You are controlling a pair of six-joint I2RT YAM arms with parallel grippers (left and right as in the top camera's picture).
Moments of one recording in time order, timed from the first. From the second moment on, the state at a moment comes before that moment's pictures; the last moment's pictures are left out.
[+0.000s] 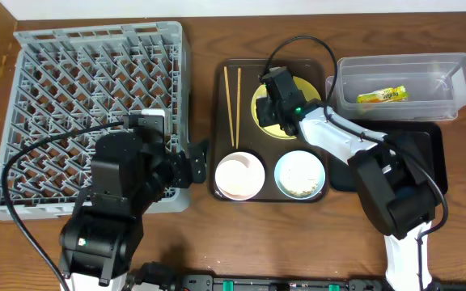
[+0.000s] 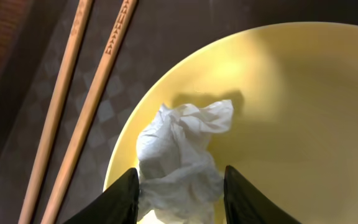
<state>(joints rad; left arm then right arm) -0.18 0.83 1.05 -0.84 0.16 -0.23 0.56 2.14 1.41 -0.17 -0.01 0.32</state>
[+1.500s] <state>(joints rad) -0.18 0.83 1.05 -0.84 0.16 -0.23 0.63 1.64 1.41 -1.01 -0.17 0.36</state>
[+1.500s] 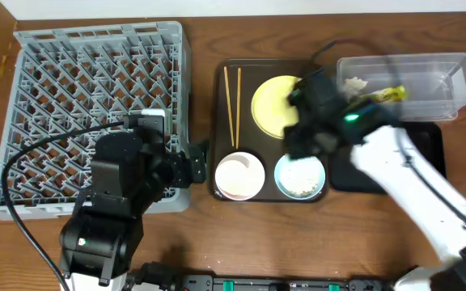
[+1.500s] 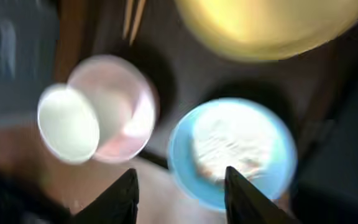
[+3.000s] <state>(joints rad) -0.18 0.83 1.05 -0.84 0.16 -0.23 0.43 1.70 1.40 -0.94 -0.36 0.35</state>
